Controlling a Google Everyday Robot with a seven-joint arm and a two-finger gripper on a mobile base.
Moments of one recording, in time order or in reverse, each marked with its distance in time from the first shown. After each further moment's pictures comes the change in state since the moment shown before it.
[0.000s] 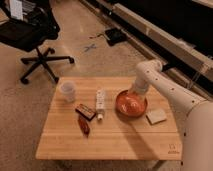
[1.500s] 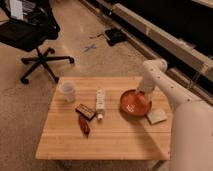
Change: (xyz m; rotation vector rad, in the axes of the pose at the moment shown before) arm 0.073 0.049 0.016 -0.068 0.017 0.205
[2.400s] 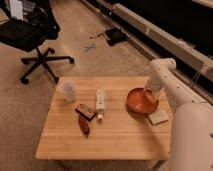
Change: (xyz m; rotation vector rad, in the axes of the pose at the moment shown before) arm 0.042 0.018 -0.001 -0.014 0.058 0.103
